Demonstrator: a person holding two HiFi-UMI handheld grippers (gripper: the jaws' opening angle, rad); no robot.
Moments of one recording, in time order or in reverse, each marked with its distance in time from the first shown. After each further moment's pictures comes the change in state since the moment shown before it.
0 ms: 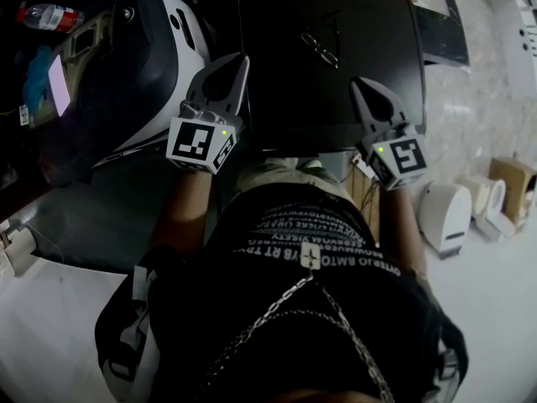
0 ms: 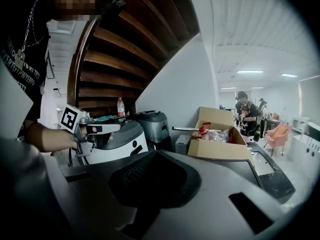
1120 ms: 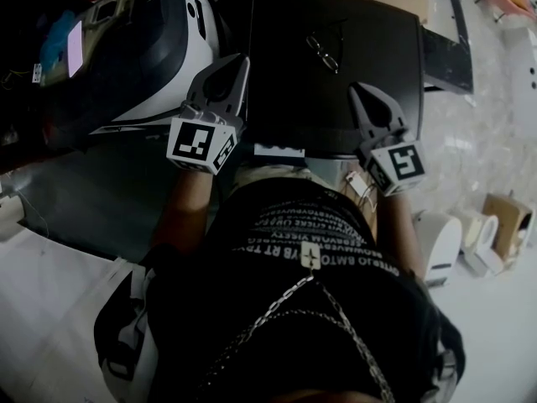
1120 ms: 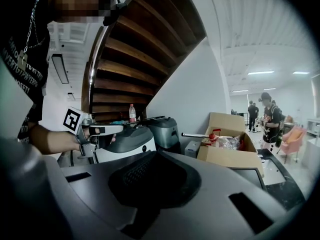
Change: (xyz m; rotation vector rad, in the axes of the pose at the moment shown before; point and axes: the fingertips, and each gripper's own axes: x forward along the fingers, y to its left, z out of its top) left arm -0.032 -0.032 0.020 0.017 -0.038 0.142; right arm -0.030 0.006 0.009 -0.038 -0.075 0.128
